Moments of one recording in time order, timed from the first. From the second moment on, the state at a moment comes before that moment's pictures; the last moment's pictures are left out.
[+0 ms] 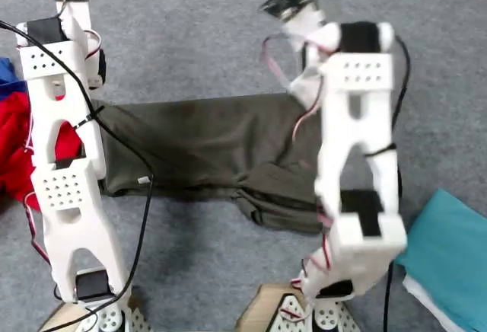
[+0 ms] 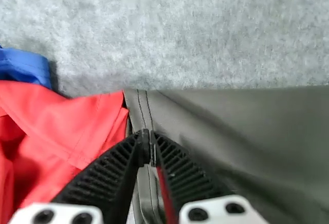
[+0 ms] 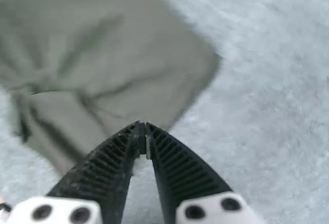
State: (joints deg) left arm -15.0 44.1 -63.6 100.2 -20.2; right arm -7.3 10.3 -24.9 98.9 31.2
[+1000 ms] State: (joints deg) left arm -30.2 -15.1 53.5 37.4 -22.9; right arm -33.2 -8.0 41.5 74.2 28.6
